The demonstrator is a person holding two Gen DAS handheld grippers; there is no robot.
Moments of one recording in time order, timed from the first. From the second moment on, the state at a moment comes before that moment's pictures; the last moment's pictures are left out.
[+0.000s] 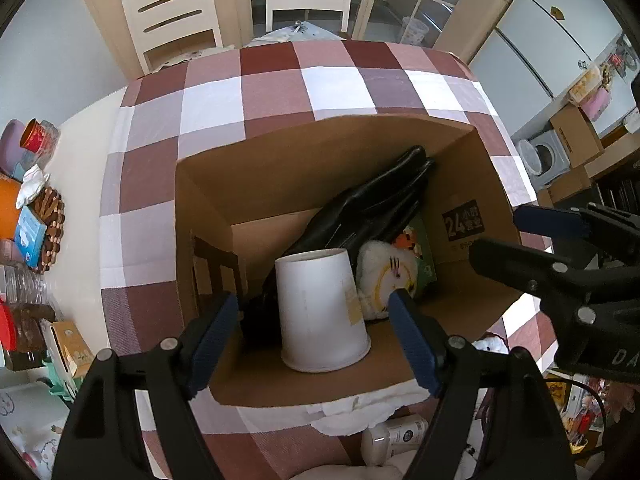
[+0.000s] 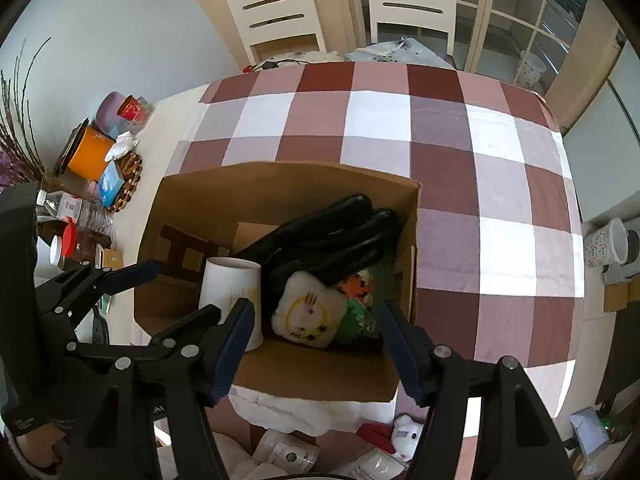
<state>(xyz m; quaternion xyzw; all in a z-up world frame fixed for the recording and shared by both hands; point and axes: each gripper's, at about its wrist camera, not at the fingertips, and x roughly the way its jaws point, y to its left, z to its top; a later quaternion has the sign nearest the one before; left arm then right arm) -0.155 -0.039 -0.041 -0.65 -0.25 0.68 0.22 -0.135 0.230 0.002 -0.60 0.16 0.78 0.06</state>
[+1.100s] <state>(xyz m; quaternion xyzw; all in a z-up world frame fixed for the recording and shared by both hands) -0.042 -0.058 -0.035 -0.68 -0.24 0.64 0.25 -0.029 0.199 0.016 -0.58 0.20 0.78 0.13</state>
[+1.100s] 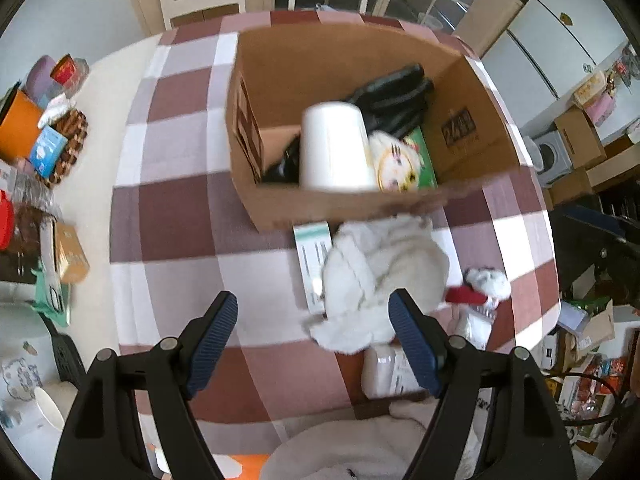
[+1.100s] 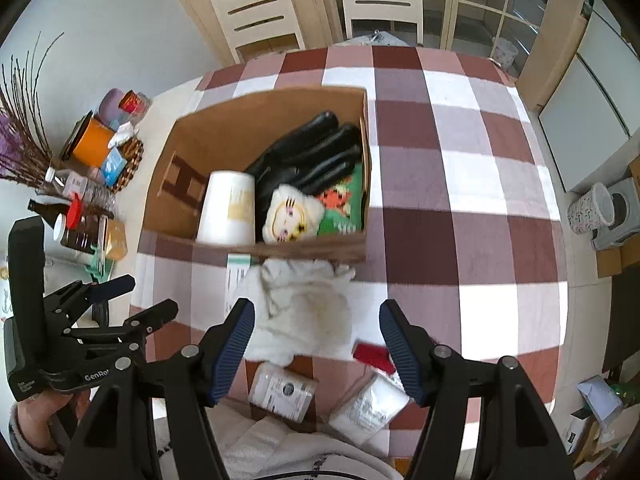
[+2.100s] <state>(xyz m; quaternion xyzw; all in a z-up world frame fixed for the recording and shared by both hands) 0.063 0.049 -0.065 -0.74 -0.19 0.50 0.40 0.095 0.197 -0.094 -0.60 0.39 0.65 0.25</state>
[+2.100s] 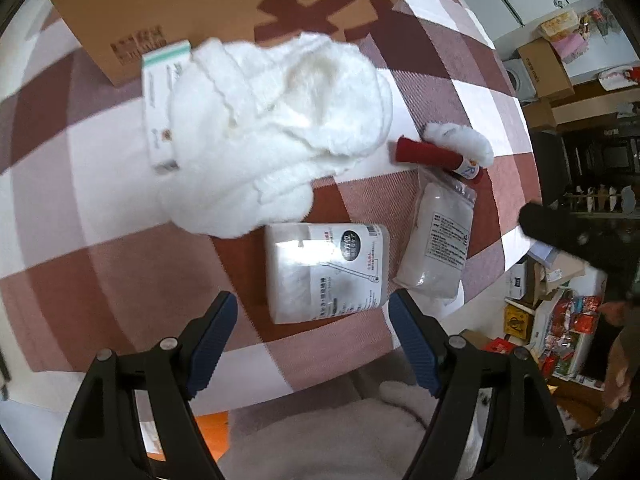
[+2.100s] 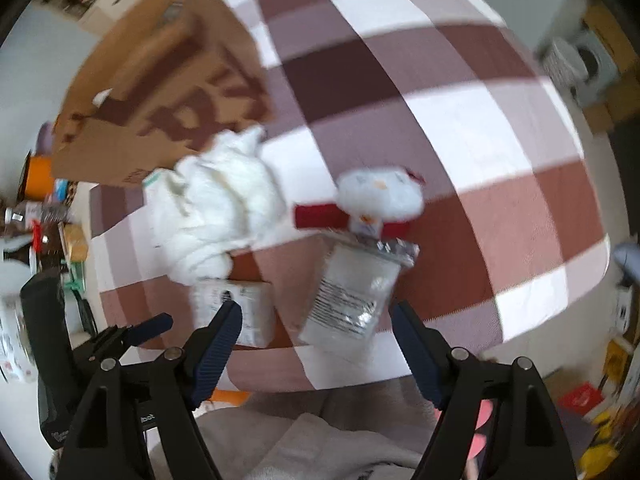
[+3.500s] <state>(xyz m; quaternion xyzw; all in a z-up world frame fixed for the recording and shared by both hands) 0.081 0.115 -0.083 -0.69 -0.05 0.61 0.38 0.073 0.166 -0.198 -0.64 0.38 0.58 0.33</state>
